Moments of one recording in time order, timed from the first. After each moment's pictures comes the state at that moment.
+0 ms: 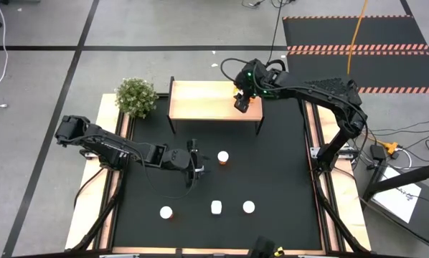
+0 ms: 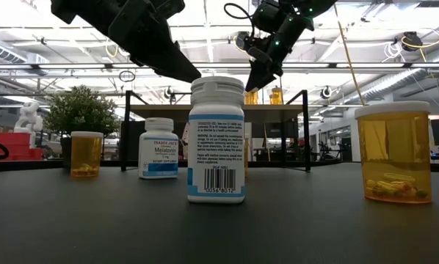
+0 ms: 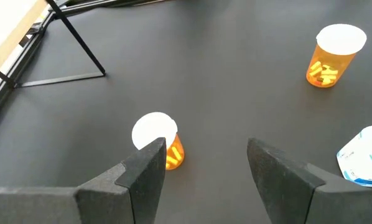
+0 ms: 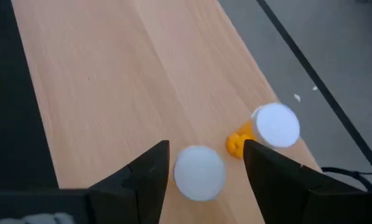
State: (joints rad) left arm -0.19 1.47 0.83 0.05 -0.24 0.04; right arm -0.58 1.66 1.48 -0.65 0.00 -0.18
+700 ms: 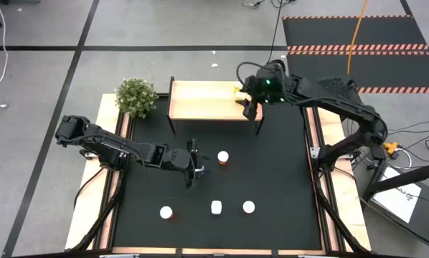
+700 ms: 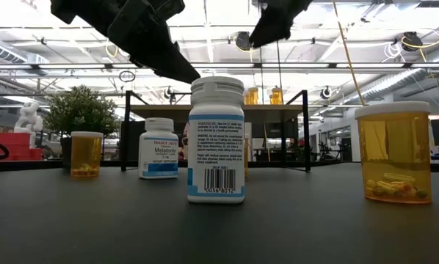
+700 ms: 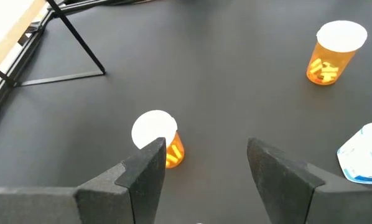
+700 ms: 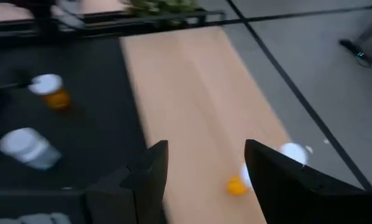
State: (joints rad) left arm -0.19 1.47 0.83 0.04 -0.24 0.04; right arm -0.41 1.43 1.48 -0.69 0.00 -0.13
